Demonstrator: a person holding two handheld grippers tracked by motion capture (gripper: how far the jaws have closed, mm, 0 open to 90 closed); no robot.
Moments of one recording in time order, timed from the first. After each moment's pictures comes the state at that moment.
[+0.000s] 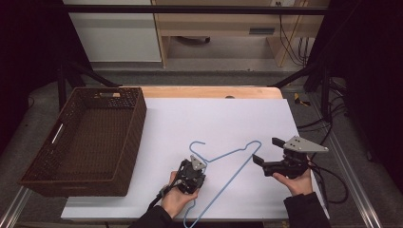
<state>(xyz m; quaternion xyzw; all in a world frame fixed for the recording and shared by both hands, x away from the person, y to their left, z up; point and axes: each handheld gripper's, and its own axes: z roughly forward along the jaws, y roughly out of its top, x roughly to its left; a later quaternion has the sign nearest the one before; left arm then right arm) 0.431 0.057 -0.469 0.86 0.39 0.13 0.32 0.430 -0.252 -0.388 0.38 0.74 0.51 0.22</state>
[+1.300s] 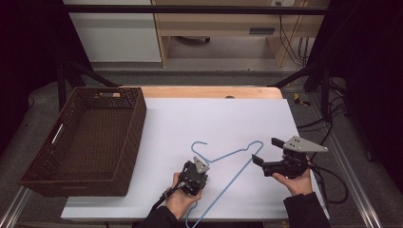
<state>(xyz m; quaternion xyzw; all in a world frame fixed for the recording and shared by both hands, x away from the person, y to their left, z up) 0.425 0.048 -0.469 0.86 0.38 0.15 0.31 0.430 -0.251 -0.388 0.38 0.74 0.51 0.21</state>
